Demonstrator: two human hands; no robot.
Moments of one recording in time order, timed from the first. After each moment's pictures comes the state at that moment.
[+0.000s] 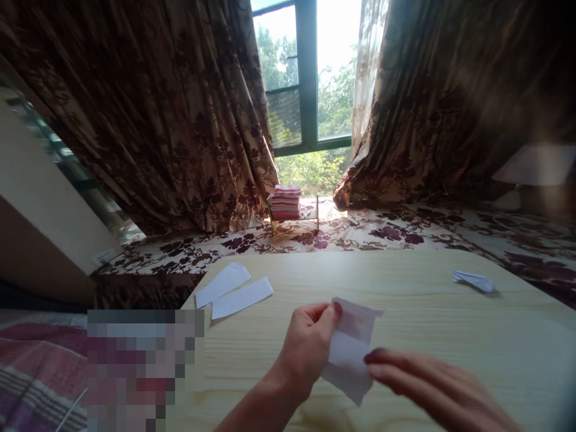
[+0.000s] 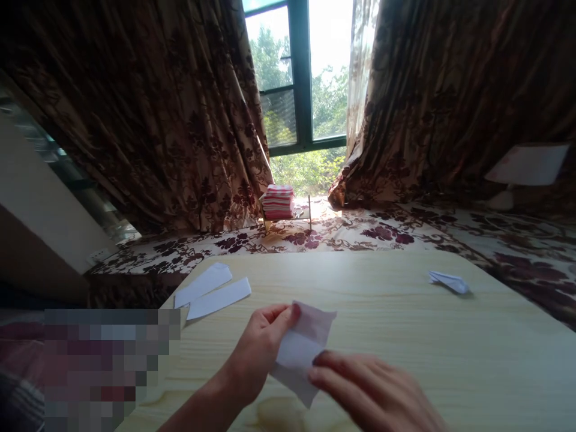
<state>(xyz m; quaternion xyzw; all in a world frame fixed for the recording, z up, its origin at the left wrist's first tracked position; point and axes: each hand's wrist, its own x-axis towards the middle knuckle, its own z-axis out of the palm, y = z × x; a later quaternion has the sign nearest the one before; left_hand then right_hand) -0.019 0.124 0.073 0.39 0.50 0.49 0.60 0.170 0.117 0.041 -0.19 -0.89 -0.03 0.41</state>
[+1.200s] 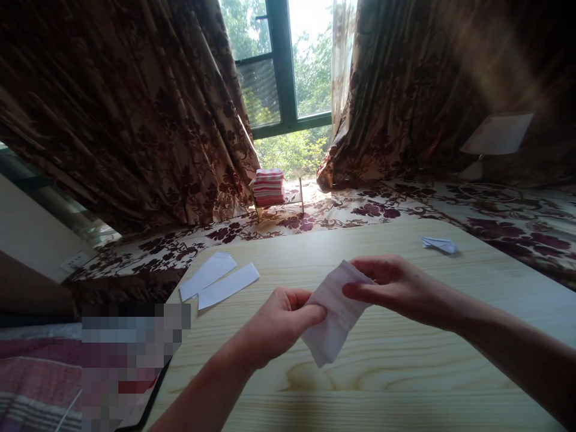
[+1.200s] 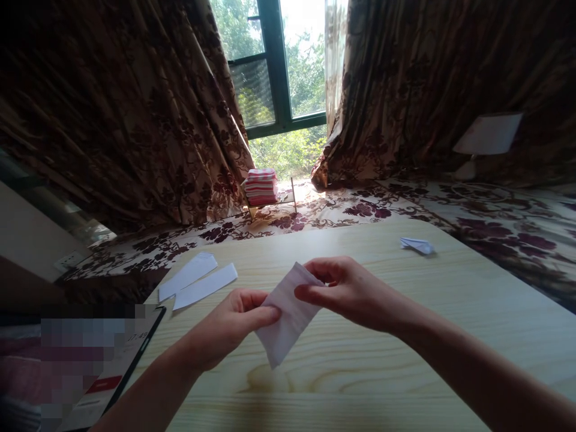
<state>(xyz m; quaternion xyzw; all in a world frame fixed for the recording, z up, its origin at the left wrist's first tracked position) -0.043 0.122 0.096 0.54 0.49 0.31 0.61 0.159 0.165 0.093 -0.36 -0.72 0.51 0.29</state>
